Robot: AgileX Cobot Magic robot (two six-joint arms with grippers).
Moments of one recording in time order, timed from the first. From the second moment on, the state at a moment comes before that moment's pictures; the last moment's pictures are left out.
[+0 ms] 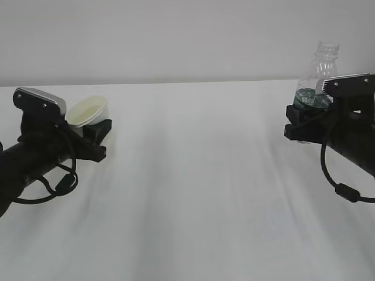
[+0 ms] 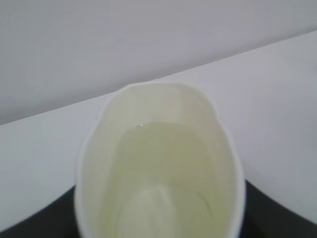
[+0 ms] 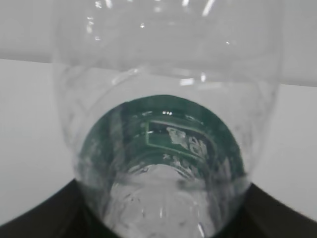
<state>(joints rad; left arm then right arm) -0.28 2.00 -0.63 0.15 -1.12 0.01 0.13 1.86 -0.65 -0.03 -0.86 -0.02</state>
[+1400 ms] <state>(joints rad) -0.13 2.00 -0.63 0.05 -1.12 0.02 0.13 1.86 -0.65 -0.03 -0.86 -0.03</state>
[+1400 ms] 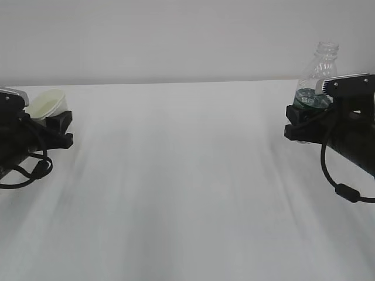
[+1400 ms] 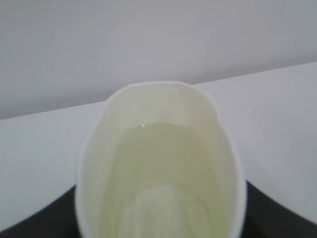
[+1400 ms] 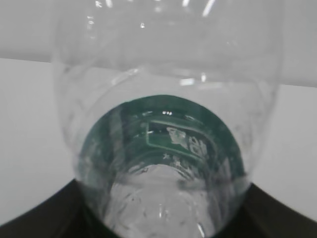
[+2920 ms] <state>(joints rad) -0.13 2.09 -0.63 0.01 -1.12 0.03 0.13 1.86 -0.65 -0.03 -0.85 -0.03</state>
